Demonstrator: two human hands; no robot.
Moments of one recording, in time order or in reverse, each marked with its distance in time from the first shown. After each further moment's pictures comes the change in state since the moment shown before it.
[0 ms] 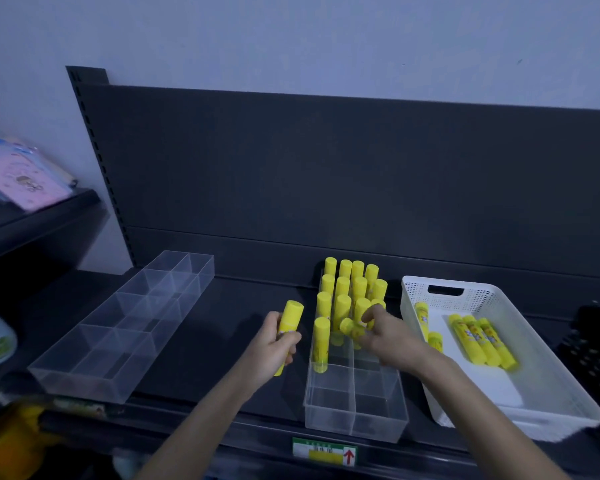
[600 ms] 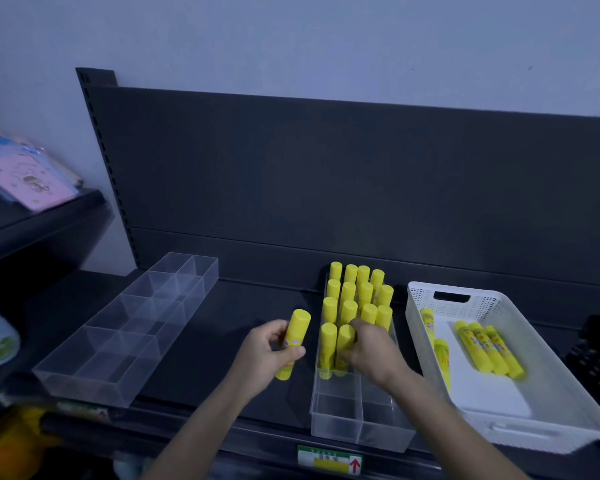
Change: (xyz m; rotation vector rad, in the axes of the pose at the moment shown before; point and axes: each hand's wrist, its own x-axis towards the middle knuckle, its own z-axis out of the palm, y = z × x) left_hand -0.002 -0.007 -0.013 0.029 0.098 0.132; right_hand 0.021 -0.009 0.038 -0.059 0.135 -0.036
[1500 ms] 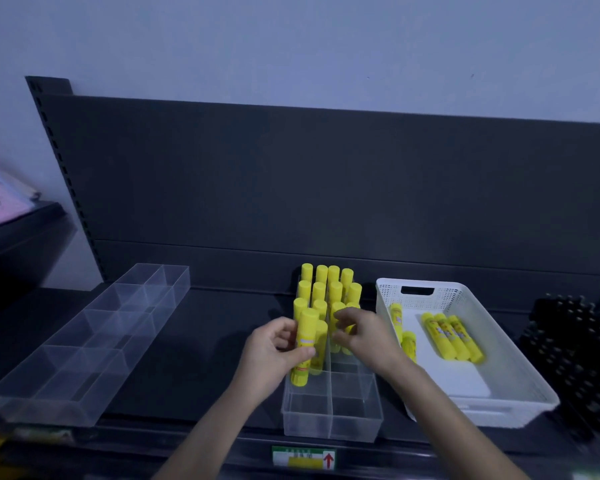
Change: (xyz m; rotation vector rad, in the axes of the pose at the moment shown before) left_hand -0.003 0.027 0.041 -0.040 -0.023 0.084; right_hand -0.020 0.016 -0.036 0.224 0.136 -0.068
